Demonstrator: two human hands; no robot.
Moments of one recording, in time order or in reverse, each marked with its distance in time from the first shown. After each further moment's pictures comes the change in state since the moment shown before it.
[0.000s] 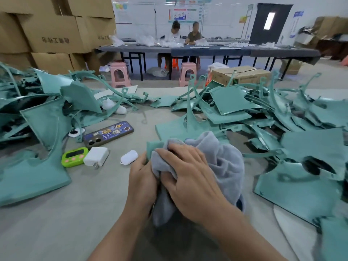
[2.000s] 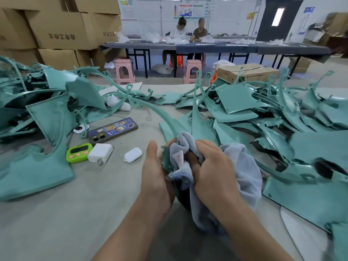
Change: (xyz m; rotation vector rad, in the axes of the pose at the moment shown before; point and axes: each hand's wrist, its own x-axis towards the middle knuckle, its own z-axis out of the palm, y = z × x) left_hand -0.005 0.014 0.027 -0.241 0.050 -0.221; right_hand 0.006 0.019 -0.014 0.220 0.111 0.319
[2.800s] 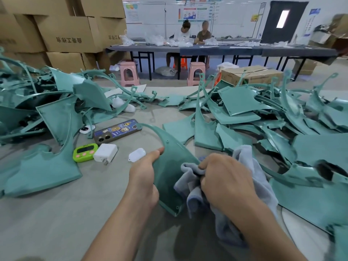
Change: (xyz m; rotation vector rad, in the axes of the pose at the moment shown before) left_hand 0.002 0.024 -0.016 0.109 0.259 -0.071; right_hand -0.003 -0.015 -0.024 -0.594 -0.222 0.203
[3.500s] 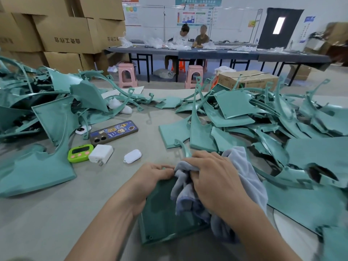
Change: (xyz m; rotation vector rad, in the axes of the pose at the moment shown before) left_hand -0.001 0.000 -0.015 0.585 -0.464 -0.045; right_hand 0.008 0.014 0.009 0.042 -0.032 -0.330
